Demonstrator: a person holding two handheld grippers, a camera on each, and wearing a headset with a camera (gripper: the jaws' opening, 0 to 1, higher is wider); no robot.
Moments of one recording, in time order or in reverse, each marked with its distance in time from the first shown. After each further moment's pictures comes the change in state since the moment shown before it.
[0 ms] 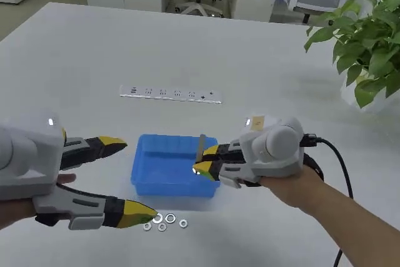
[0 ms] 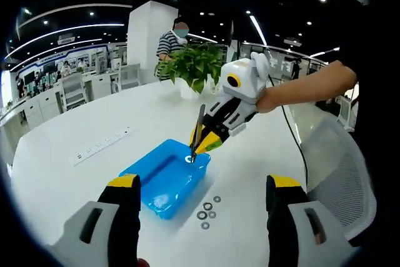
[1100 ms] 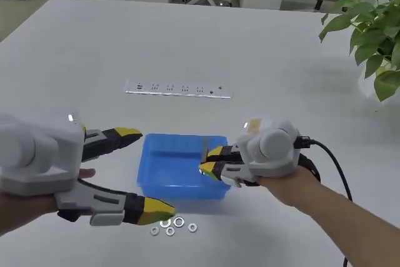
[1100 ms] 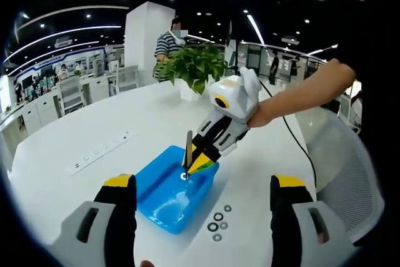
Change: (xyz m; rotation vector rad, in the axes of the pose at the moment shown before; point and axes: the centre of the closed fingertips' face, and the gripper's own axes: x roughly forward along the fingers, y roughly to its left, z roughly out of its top) left arm 0.031 0.019 0.009 0.032 0.003 -0.017; right arm 0.033 -0.020 -0.030 0.044 0.039 -0.004
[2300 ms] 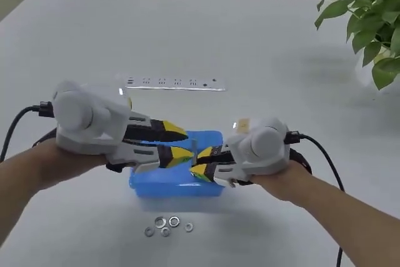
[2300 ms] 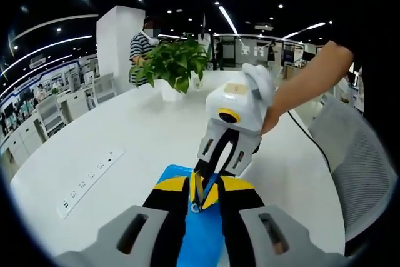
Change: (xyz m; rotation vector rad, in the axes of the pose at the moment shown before) left arm 0.070 0.019 0.012 0.155 0.034 -0.143; right arm 0.013 0.006 -0.009 -0.035 0.000 0.080
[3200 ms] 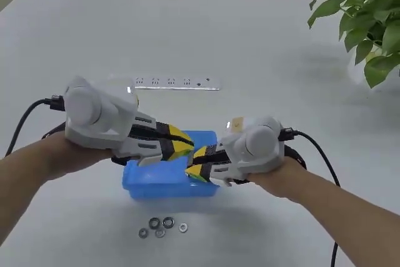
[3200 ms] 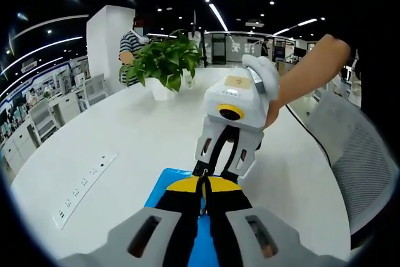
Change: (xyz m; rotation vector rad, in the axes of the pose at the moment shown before) left arm 0.013 -0.002 -0.001 0.039 0.011 -0.056; right arm -0.001 0.000 -0.003 -0.036 0.017 0.018
